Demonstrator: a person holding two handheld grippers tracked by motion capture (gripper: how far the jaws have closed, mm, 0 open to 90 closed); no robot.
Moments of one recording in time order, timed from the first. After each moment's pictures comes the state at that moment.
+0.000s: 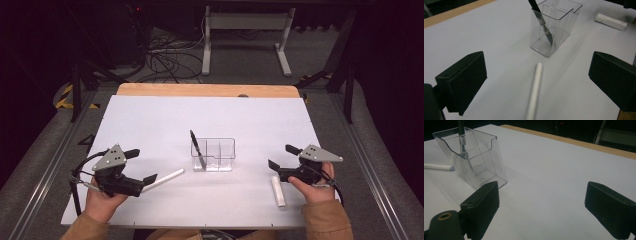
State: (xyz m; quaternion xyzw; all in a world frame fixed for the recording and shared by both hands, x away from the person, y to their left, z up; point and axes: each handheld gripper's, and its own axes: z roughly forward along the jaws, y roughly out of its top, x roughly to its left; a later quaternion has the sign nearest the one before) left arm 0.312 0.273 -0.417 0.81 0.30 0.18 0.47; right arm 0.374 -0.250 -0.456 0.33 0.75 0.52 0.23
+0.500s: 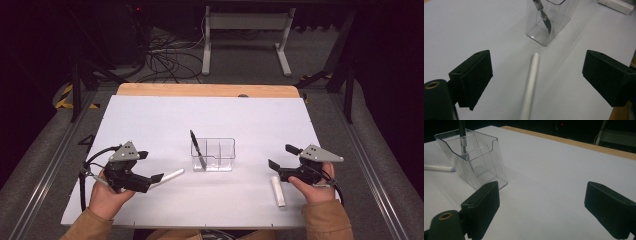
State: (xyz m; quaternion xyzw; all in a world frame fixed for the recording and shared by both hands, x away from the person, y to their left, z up) left arm 0.328 0.253 -0.412 0.85 0.32 0.14 0.40; right arm 0.374 -0.250 -0.455 0.33 0.75 0.52 0.23
